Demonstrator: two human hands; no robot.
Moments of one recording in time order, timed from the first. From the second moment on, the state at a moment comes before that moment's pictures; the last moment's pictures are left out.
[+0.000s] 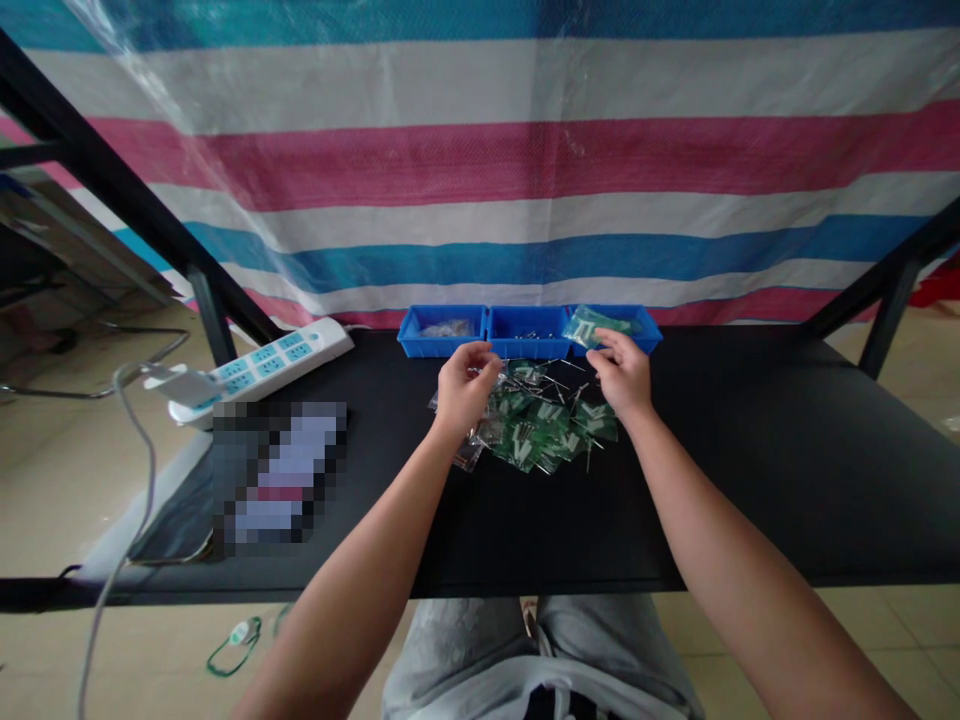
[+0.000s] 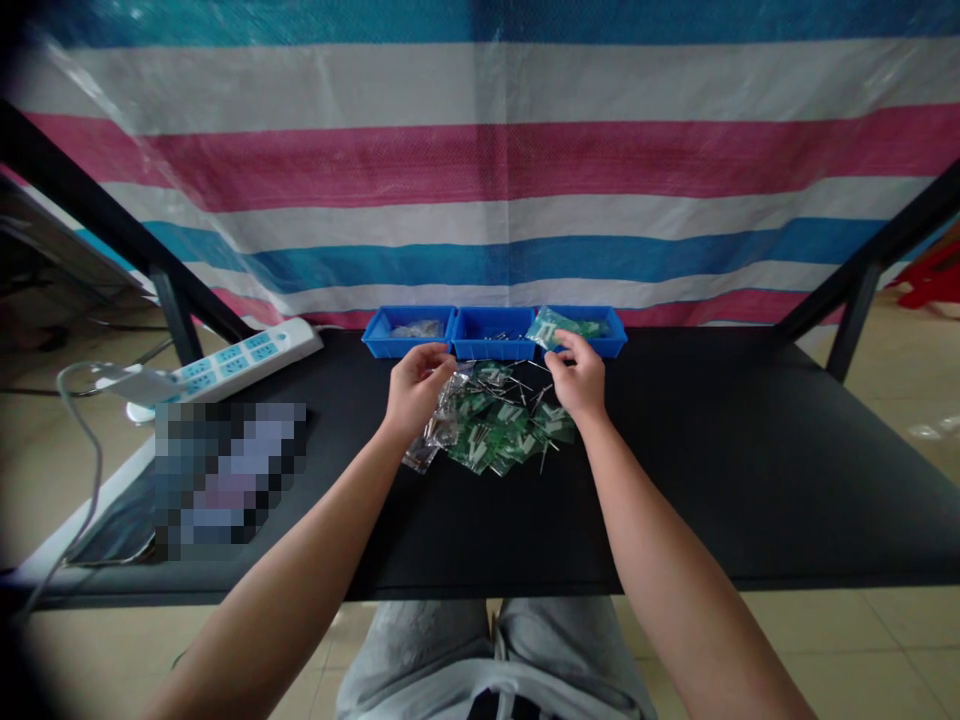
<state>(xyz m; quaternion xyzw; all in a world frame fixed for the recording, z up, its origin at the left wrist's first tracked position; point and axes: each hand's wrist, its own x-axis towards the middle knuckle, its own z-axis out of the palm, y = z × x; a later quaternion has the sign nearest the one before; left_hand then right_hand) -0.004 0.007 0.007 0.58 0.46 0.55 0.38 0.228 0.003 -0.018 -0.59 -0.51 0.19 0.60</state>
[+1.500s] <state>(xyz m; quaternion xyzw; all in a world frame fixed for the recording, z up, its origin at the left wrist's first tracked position) -0.019 0.007 0.002 0.88 0.38 0.28 0.12 0.174 -0.041 0.007 -0.47 -0.85 0.13 0.19</state>
